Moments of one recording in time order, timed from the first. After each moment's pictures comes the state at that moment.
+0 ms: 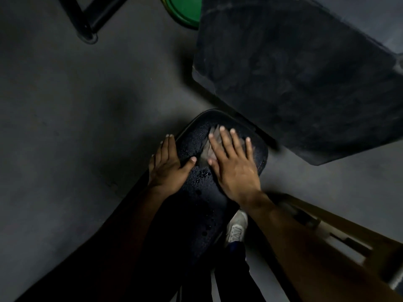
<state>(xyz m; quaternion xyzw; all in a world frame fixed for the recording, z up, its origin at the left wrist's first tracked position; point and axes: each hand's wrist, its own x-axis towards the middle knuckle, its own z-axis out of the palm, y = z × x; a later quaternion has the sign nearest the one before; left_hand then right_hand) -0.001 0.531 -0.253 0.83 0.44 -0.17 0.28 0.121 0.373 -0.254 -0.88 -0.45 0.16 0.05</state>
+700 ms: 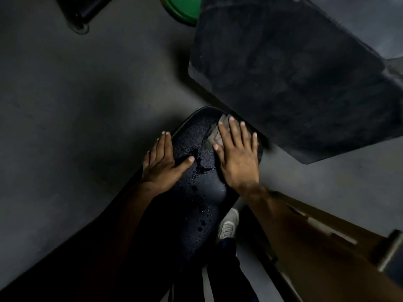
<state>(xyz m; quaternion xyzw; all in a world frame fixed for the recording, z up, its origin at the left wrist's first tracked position) -0.014 0.538 -0.257 0.83 0.41 -0.20 0.32 0.137 0.378 -0.256 -0.91 -0.36 0.17 0.10</state>
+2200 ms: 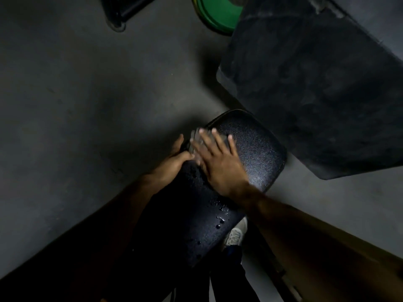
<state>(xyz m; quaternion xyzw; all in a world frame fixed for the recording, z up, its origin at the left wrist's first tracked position) -0.048 0.558 -0.222 0.60 0.46 -0.07 0.65 0.077 0.432 -0.249 -0.79 -0.58 0.21 0.03</state>
